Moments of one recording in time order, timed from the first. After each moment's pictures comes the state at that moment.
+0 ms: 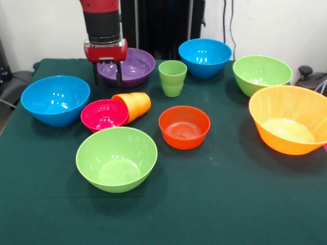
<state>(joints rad) -0.90 -0.58 0.33 1.99 -0.93 0.15 1.93</state>
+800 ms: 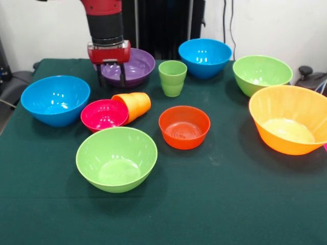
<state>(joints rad) -0.91 -0.57 0.34 1.99 -0.93 0.15 1.93</state>
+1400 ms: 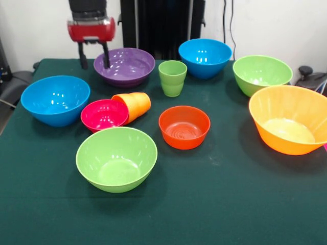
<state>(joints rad) -1.09 -0.77 0.55 2.09 -0.82 0.28 1.92</state>
